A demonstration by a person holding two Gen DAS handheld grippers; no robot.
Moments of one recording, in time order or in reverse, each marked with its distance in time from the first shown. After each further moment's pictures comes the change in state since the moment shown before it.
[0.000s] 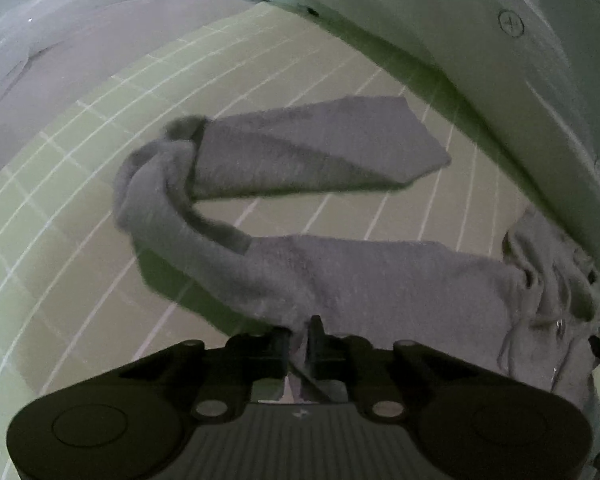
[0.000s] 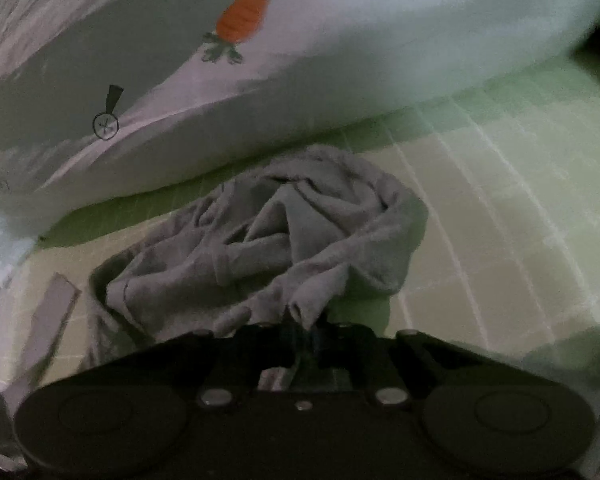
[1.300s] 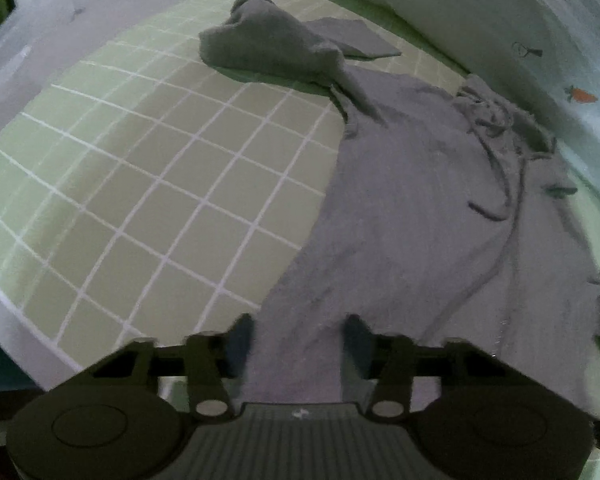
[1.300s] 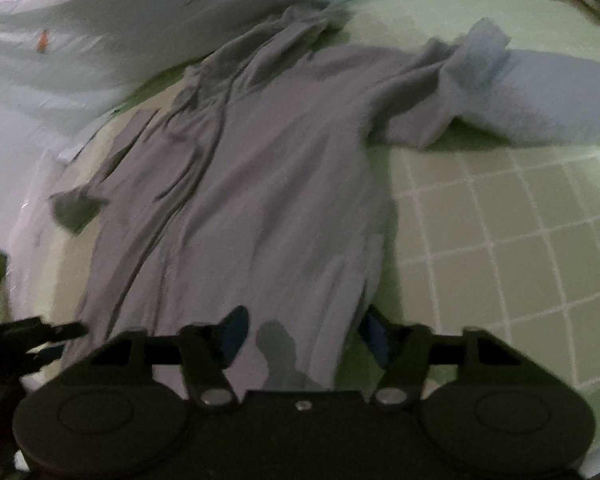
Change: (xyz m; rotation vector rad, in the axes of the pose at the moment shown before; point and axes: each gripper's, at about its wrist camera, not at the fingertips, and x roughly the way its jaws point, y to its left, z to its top) left arm -0.088 0.051 -0.165 0.134 0.048 -0.016; right arm -0.189 -0.071 -0.196 0.031 0.265 0.244
